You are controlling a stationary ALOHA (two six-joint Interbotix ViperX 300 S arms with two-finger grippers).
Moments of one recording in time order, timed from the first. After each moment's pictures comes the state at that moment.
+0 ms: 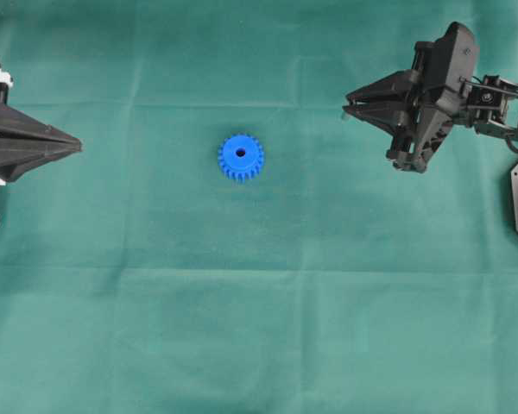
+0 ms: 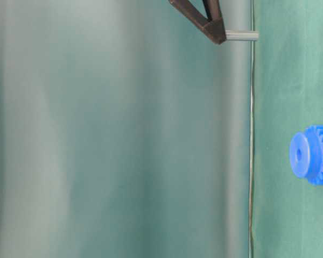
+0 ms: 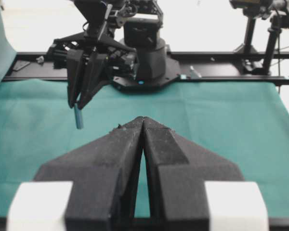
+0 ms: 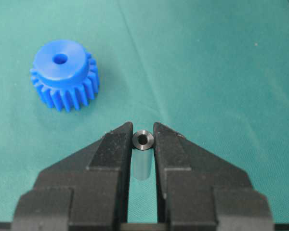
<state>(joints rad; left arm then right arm) 0.00 -0.97 1.16 0.02 -0.22 -0.01 -0.27 -0.32 1.09 0.07 -0.31 -0.08</state>
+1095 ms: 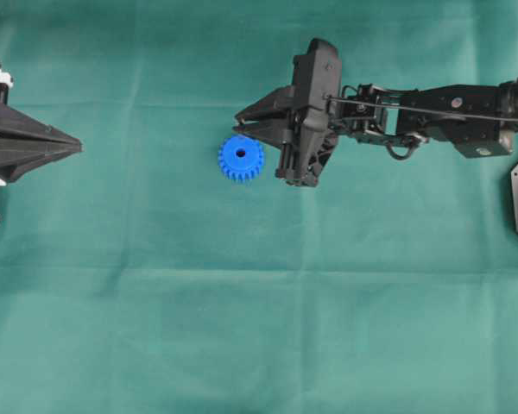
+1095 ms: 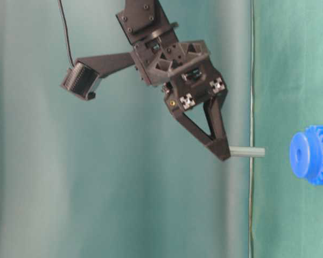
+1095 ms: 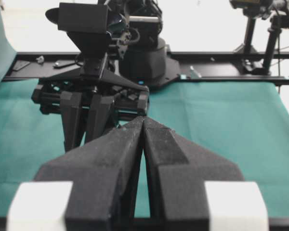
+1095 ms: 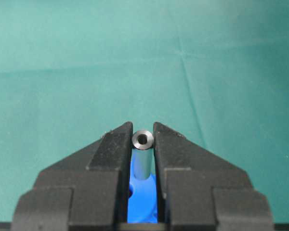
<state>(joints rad) 0.00 -0.97 1.16 0.02 -0.22 -0.01 -0.14 0.08 0.66 0.07 -0.31 -0.08</state>
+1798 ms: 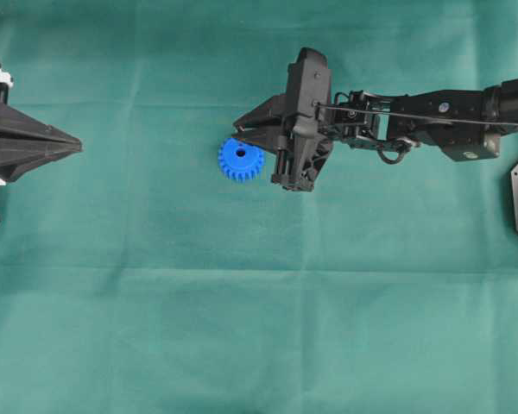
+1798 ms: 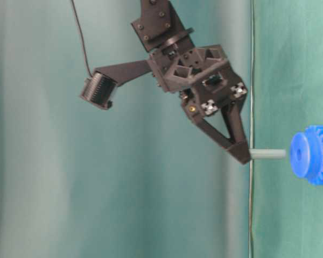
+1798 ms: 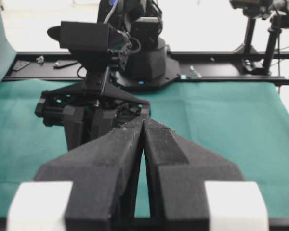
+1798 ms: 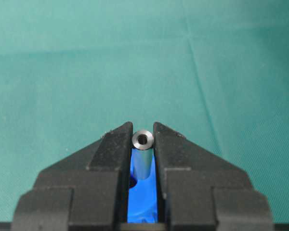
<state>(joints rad) 0.00 -0.97 1.16 0.02 -0.22 -0.01 -0.13 0.13 0.65 0.07 -0.32 -0.08</state>
